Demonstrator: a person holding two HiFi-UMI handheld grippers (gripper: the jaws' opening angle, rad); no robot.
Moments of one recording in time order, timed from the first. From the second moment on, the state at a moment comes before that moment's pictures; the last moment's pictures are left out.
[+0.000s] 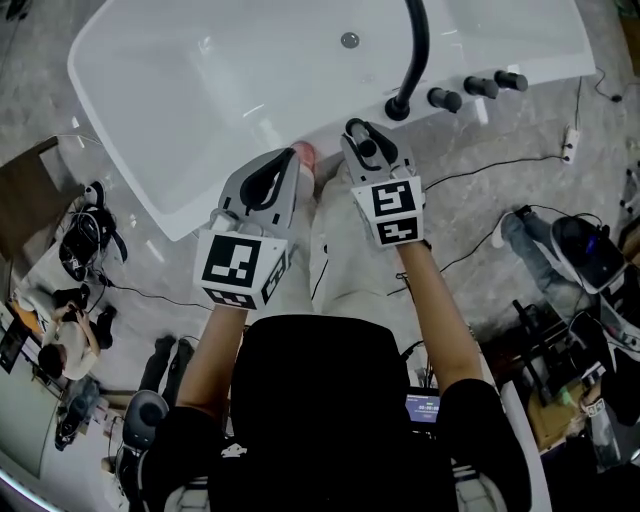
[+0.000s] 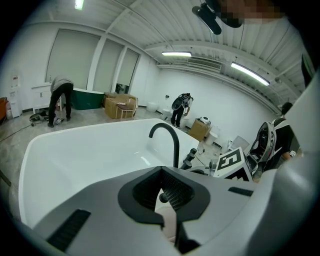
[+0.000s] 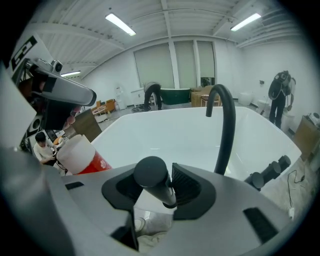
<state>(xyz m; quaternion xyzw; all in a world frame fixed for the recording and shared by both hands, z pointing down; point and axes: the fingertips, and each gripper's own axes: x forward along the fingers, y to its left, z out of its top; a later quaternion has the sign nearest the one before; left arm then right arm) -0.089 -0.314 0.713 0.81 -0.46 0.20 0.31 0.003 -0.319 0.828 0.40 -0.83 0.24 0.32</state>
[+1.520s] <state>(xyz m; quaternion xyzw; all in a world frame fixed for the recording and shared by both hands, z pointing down) -0.056 -0.309 0.468 0.88 -0.44 0.14 0.13 0.066 -0.319 0.493 0.52 -0.82 0.17 0.14</state>
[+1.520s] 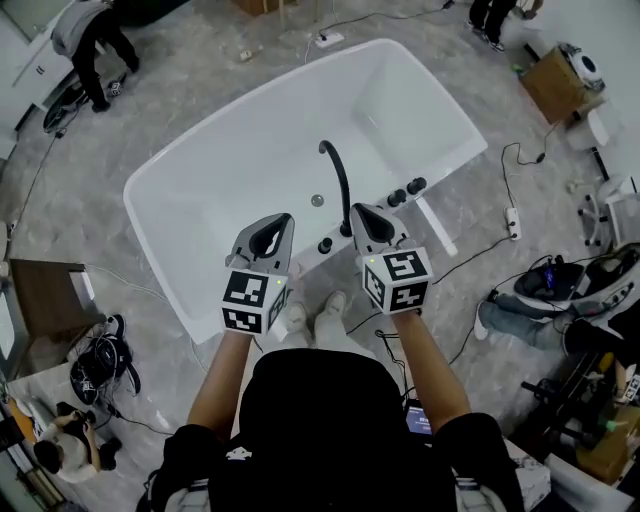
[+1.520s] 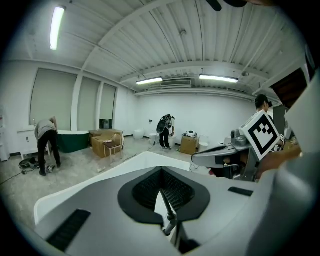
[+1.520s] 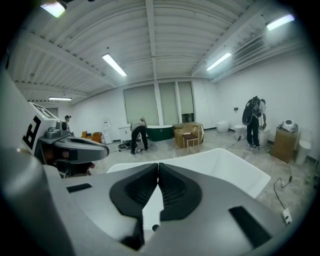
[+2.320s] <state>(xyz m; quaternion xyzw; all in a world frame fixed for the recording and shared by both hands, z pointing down) -0.048 -0.327 0.360 0.89 -0.45 0.10 0.04 0.088 -0.329 0.357 0.53 -0.84 0.06 0.07</state>
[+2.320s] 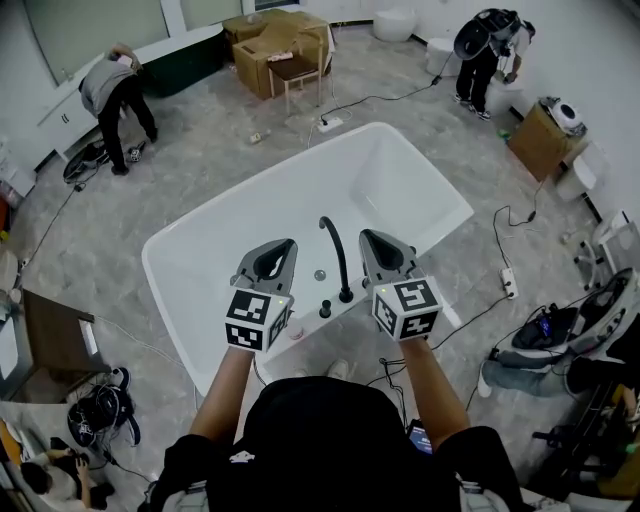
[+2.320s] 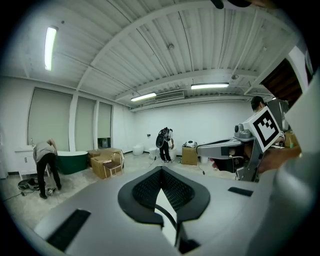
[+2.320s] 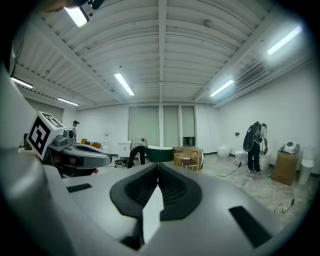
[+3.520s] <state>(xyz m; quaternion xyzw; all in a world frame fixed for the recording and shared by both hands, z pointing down) -0.032 -0.327 0.305 0.89 -0.46 0.06 -0.02 0.100 -0.329 0.309 0.54 -0.84 0.01 0.01</state>
